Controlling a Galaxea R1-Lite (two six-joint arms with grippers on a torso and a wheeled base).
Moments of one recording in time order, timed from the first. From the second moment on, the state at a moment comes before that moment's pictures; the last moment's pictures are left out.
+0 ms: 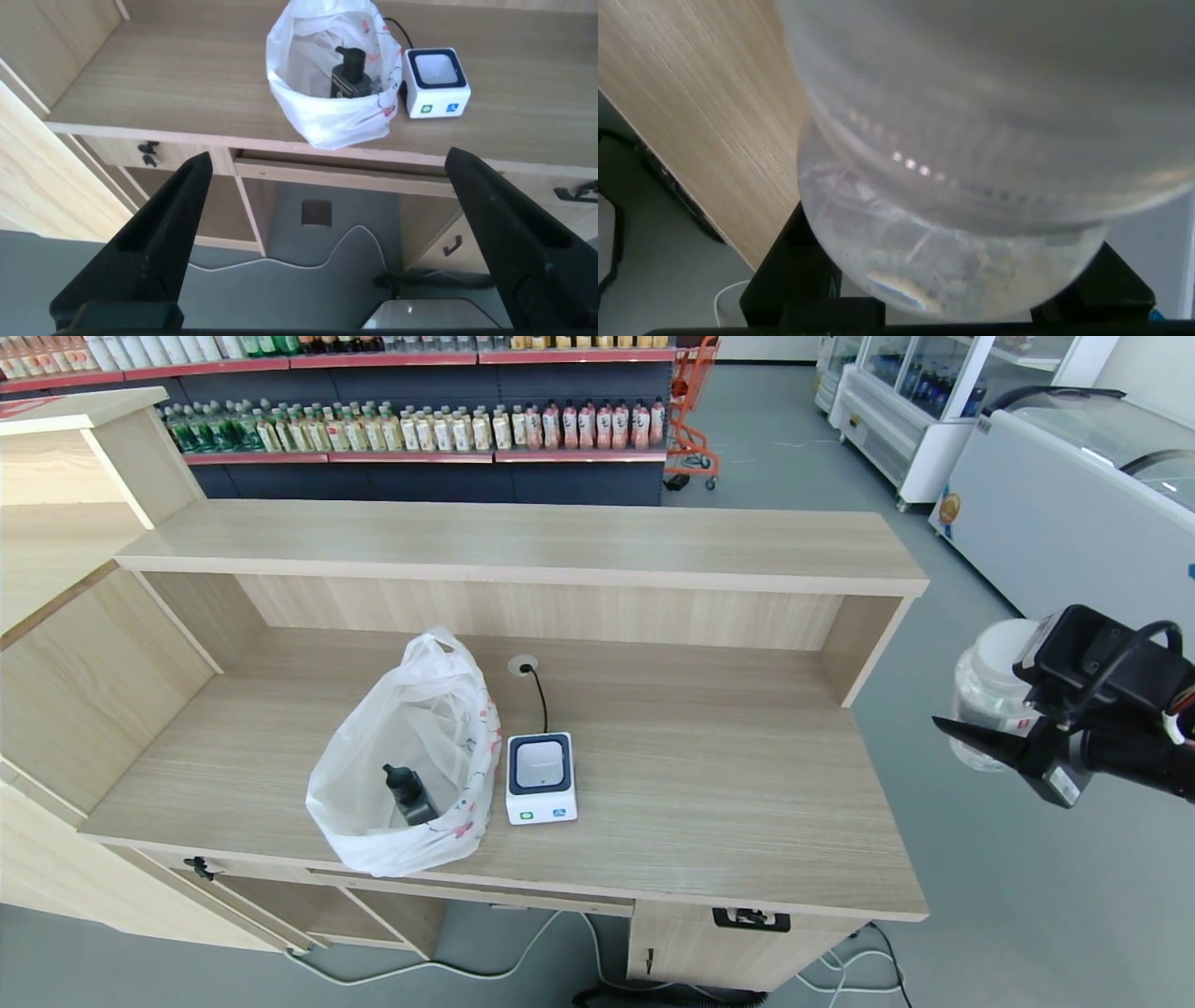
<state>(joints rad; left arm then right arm) 0.00 0.00 0.00 0.00 0.00 0.00 0.17 1.31 -0.71 -0.38 0.14 -0.93</state>
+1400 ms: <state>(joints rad) 0.00 0.00 0.00 0.00 0.00 0.00 0.24 2.00 -0.92 -1.08 0.60 -0.94</state>
